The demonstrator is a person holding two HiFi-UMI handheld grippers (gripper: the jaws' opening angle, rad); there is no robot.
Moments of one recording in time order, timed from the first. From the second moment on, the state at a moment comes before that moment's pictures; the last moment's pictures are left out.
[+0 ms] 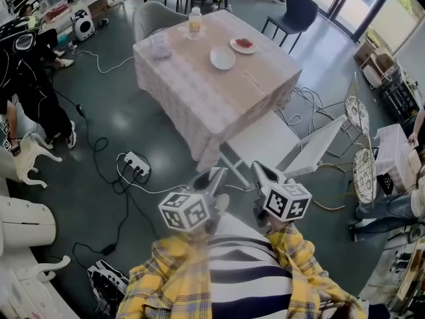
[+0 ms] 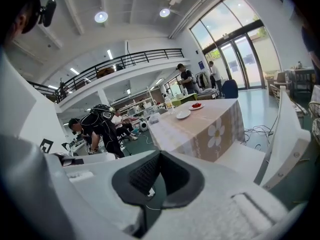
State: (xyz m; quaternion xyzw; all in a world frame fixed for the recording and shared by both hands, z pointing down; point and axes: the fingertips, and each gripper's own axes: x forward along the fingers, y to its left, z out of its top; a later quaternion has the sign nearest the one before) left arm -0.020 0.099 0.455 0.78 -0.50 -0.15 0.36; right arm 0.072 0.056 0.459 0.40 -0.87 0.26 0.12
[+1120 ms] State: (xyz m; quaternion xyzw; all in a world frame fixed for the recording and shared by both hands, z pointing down) left arm -0.020 -0.087 0.456 0.77 -0.53 -0.12 0.34; right arm 0.058 -0.118 0.472 0.36 -0.88 0.27 0.12
